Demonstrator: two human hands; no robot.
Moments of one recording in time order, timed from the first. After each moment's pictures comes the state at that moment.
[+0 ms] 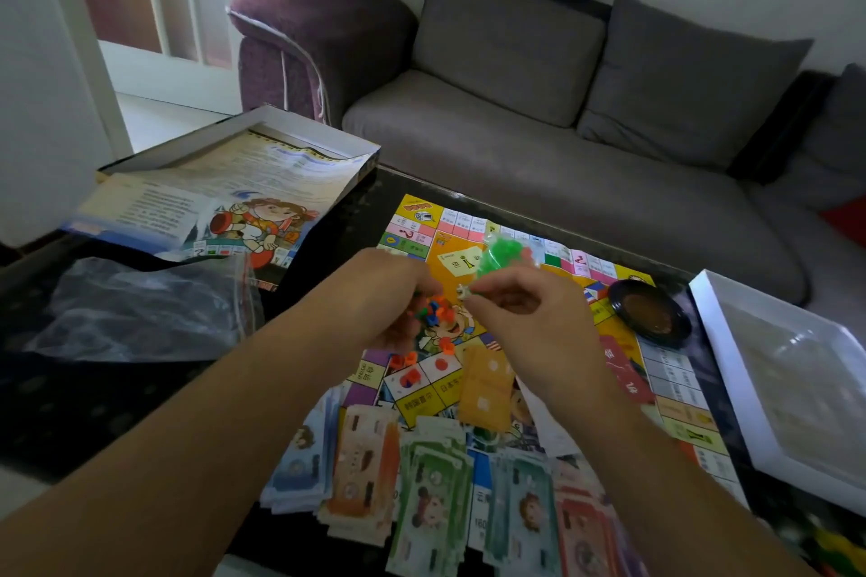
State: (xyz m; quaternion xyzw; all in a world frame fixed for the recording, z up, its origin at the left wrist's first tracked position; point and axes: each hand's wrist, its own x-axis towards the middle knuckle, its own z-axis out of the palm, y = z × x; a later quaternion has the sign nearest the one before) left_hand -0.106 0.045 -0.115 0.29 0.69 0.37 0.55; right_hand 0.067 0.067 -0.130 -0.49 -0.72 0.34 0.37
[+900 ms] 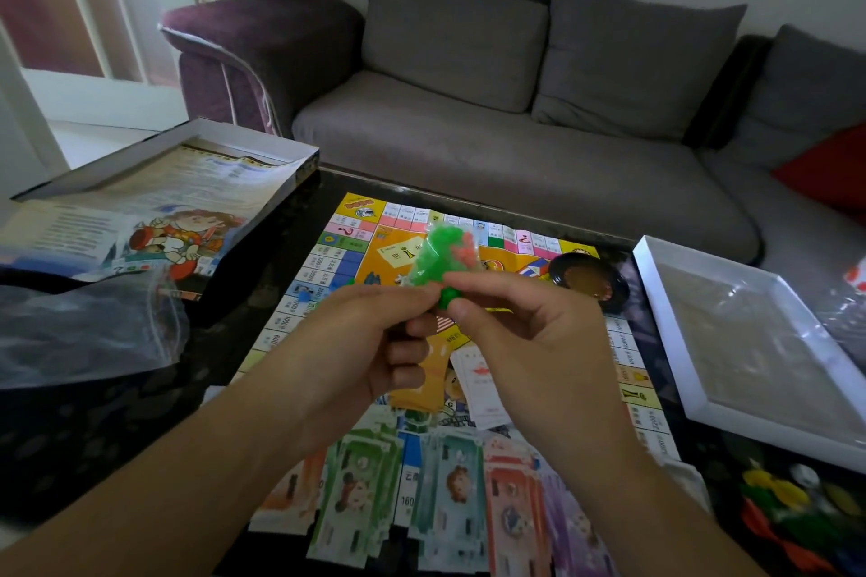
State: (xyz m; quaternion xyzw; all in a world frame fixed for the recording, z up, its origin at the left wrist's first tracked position) left_hand -0.035 -0.003 -0.111 0.33 0.42 0.50 0.68; right_hand 0.136 0.017 -0.105 -0.42 -0.69 0.38 0.46
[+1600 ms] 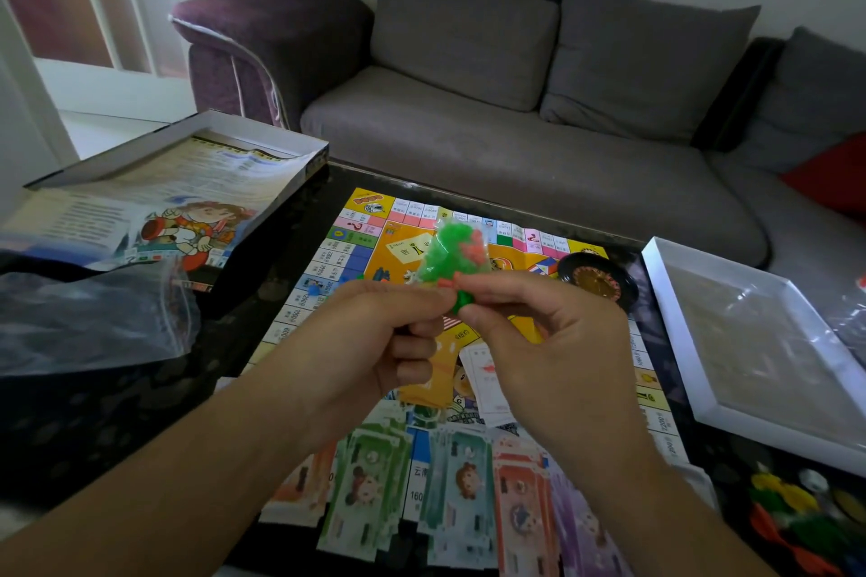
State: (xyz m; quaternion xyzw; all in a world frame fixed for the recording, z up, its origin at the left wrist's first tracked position) left_hand -0.039 -0.008 -0.107 0.33 0.42 0.50 0.69; right_hand 0.134 0.018 -0.111 -0.41 -0.72 0.29 0.47
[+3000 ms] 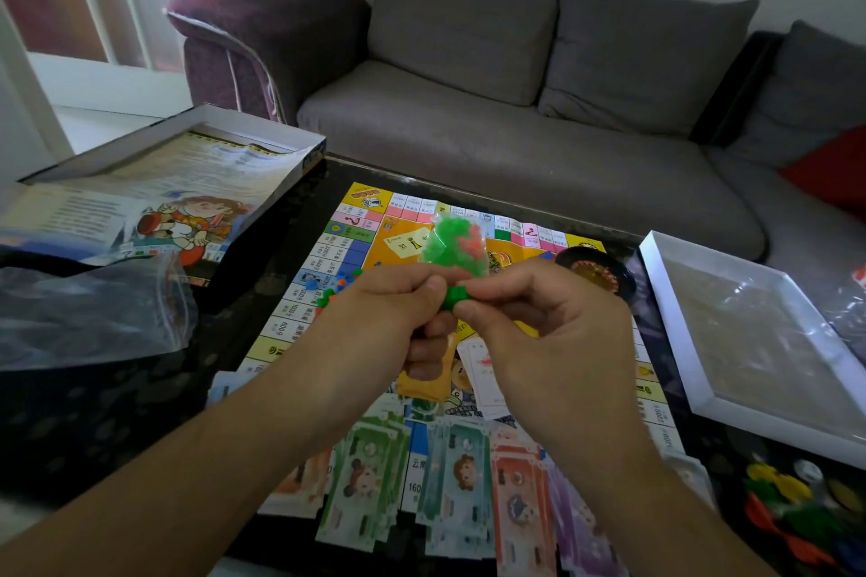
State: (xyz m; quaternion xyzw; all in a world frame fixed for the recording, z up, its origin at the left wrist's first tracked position) left_hand -0.029 -0.010 -0.106 0.41 0.42 0.52 0.62; right_hand 0.132 0.011 -0.108 -0.40 -0.70 0.30 0.51
